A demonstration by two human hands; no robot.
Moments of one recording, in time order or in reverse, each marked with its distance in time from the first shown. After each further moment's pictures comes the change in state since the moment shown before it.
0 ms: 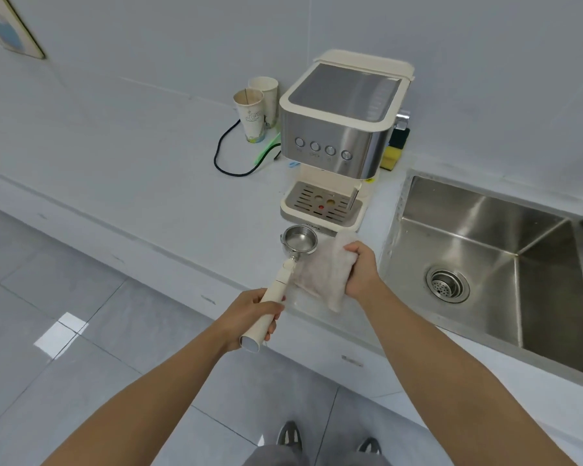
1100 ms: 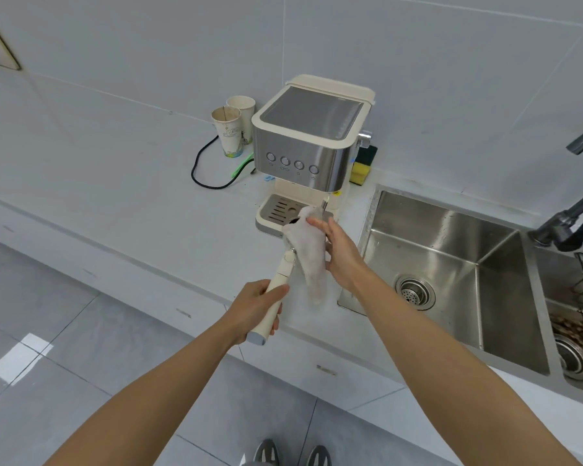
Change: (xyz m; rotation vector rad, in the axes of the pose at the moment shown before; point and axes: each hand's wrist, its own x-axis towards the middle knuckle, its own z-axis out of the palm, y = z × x) left_hand 0.007 0.026 0.052 0.093 0.042 0.142; right_hand -0.042 -0.047 0.018 -0.482 -0.063 -0.269
